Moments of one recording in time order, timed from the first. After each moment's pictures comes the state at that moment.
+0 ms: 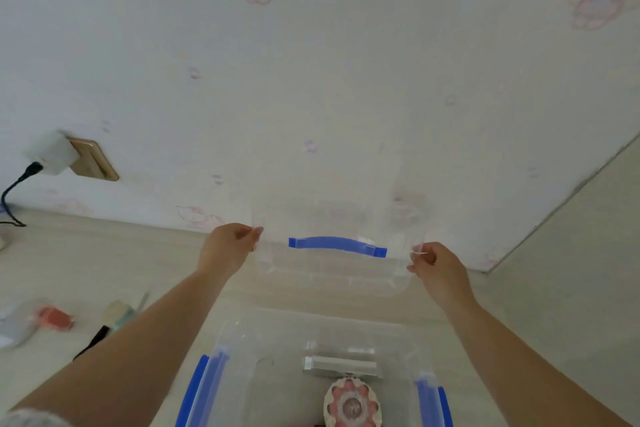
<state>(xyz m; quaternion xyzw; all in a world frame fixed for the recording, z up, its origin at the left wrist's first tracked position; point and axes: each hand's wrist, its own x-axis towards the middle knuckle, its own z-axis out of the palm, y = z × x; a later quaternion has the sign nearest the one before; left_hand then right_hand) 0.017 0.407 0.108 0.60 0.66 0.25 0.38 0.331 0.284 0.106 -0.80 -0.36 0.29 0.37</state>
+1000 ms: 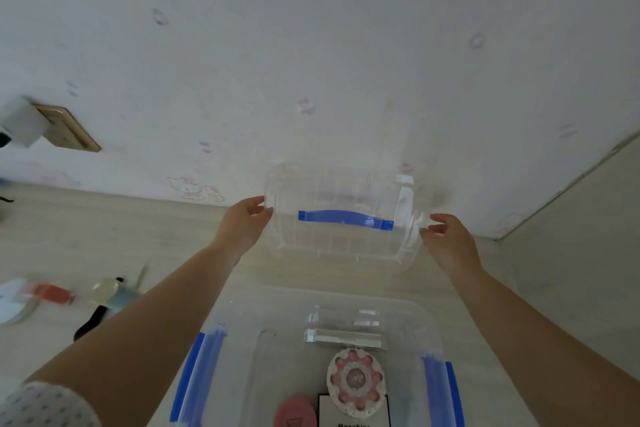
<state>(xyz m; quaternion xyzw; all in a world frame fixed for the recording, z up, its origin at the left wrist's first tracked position) 0.049 0.405 0.095 0.56 0.67 0.23 0.43 0.353 0.299 0.071 -0.83 -0.31 0.30 0.35</state>
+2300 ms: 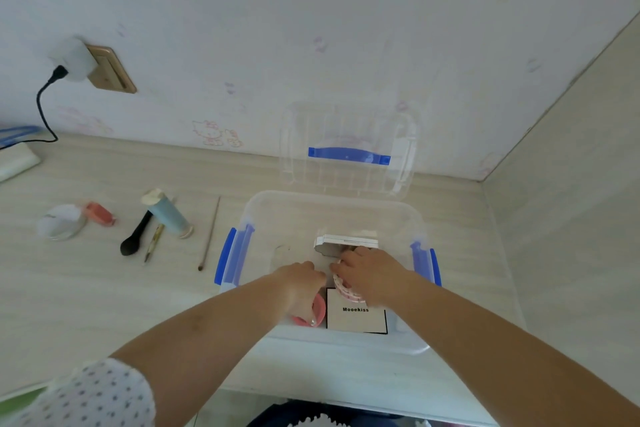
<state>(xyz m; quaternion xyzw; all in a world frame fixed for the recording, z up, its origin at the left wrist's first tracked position) 0.052 0.213 0.058 0.85 0.37 -0.32 0.21 0.209 0.171 0.066 -0.52 -0.82 0.11 -0.22</state>
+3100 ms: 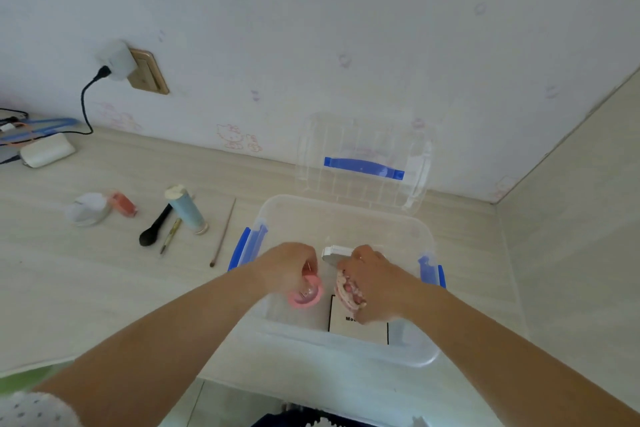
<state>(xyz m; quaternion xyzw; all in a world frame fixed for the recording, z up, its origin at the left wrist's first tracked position) 0.021 0.228 0.096 0.80 0.48 -0.11 0.35 0.206 0.166 0.098 -0.58 -0.76 0.26 -0.11</state>
